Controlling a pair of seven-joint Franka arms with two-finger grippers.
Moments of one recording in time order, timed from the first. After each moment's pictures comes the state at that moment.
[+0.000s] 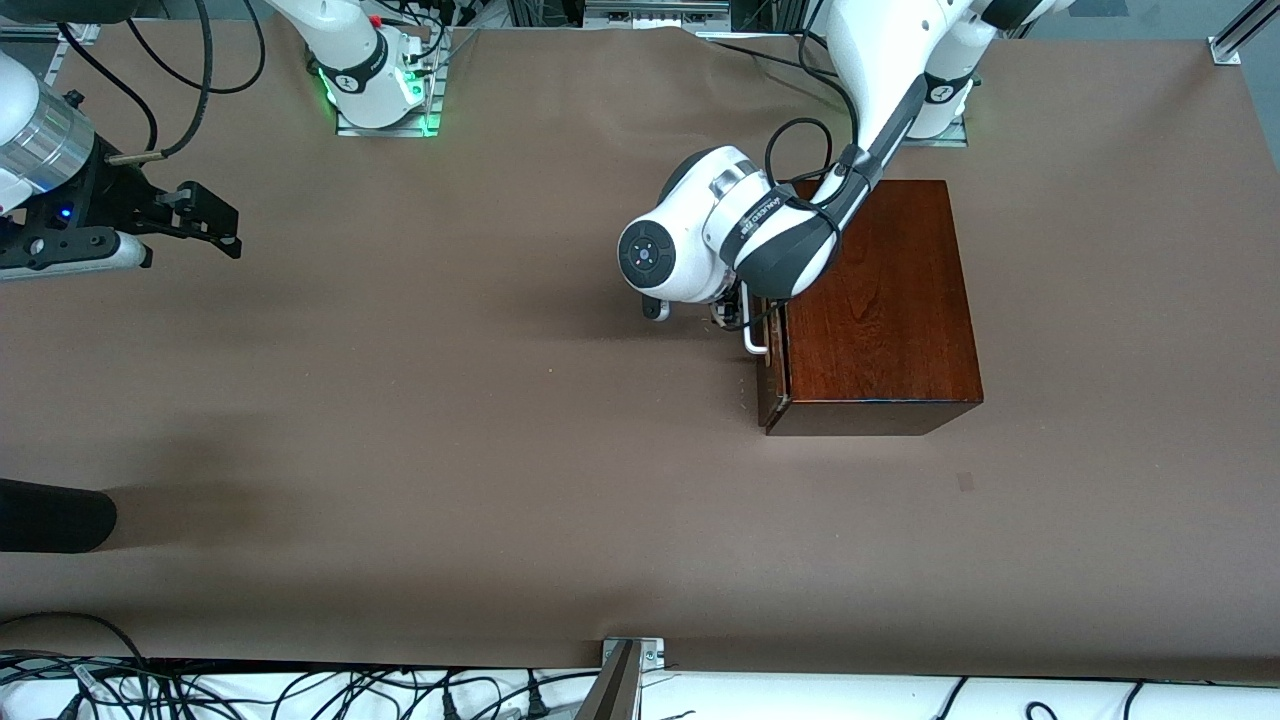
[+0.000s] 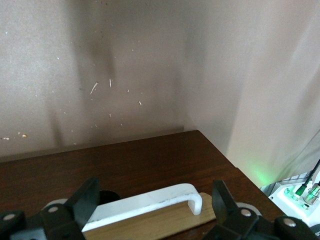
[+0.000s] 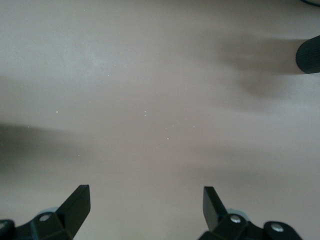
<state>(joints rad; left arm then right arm) -0.55 0.70 -0.23 -1.34 0.20 1.47 0.77 0.08 0.02 0.03 -1.60 0.00 1.63 -0.01</state>
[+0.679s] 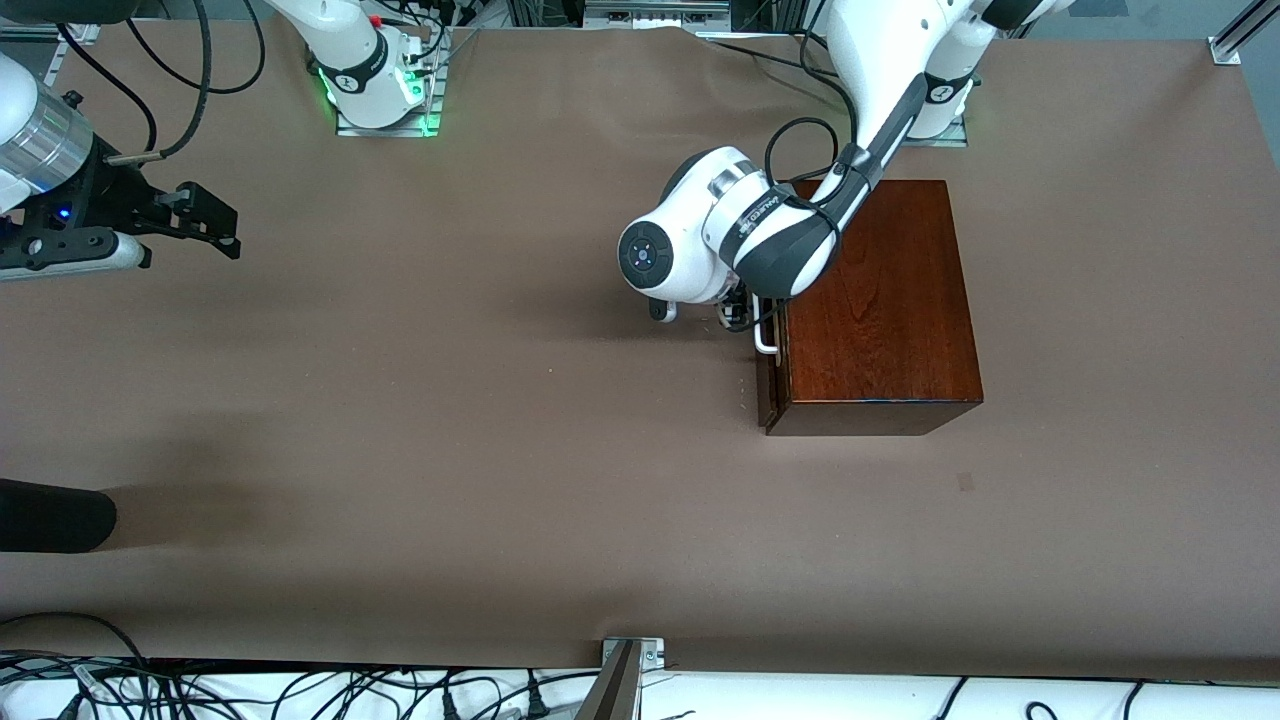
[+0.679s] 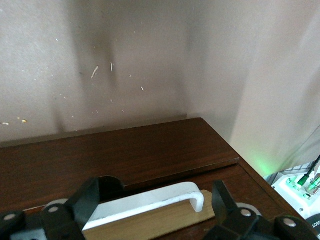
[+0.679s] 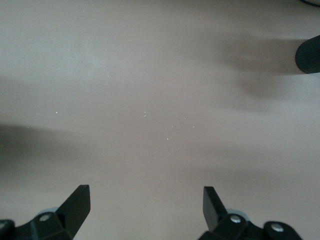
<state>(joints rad) -0.55 0.70 -0.24 -1.33 0.21 1.45 0.77 0.08 0.02 0.03 -1.60 0.00 1.63 -0.01</state>
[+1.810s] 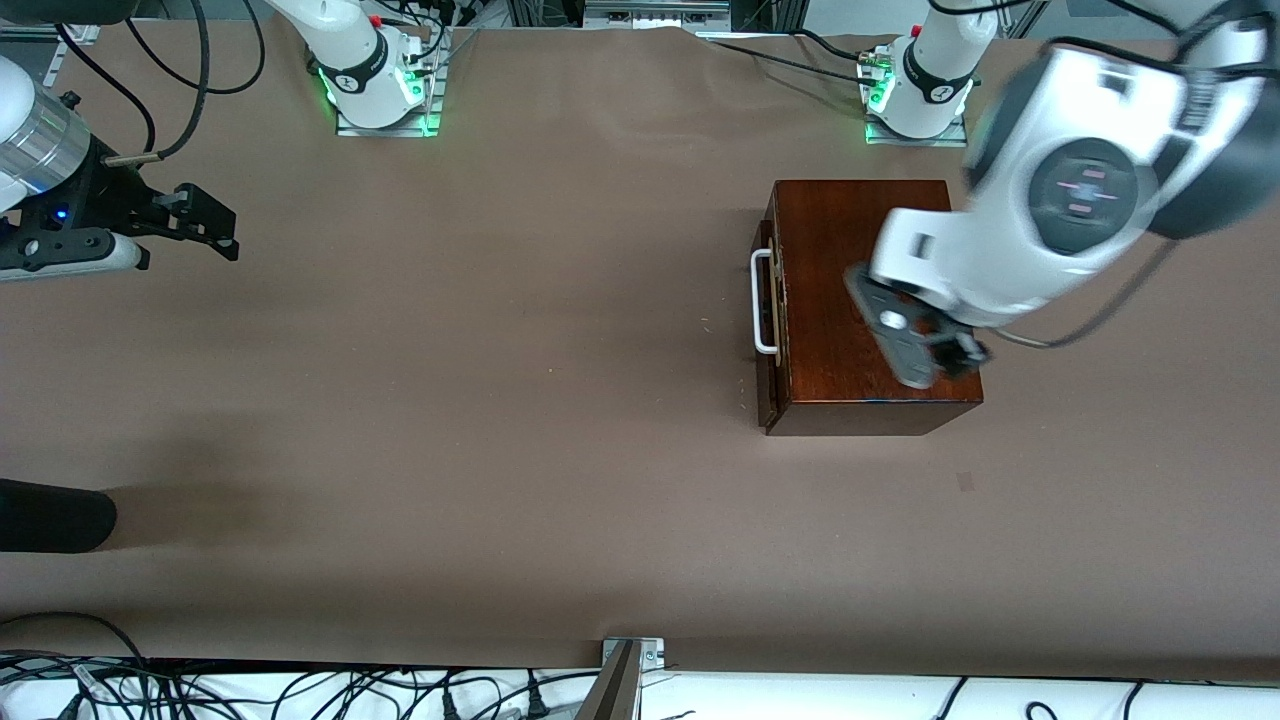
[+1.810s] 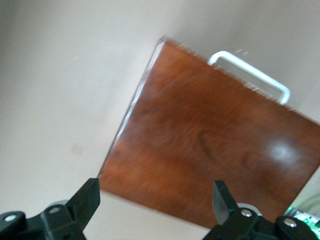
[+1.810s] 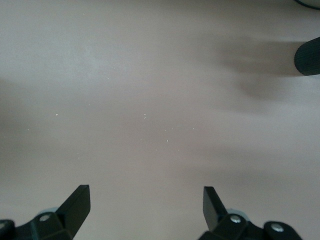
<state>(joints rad) -0.15 0.43 -0.18 -1.20 0.14 1.45 0.74 0.08 0.02 0.03 -1.60 0.00 1.64 -0.01</state>
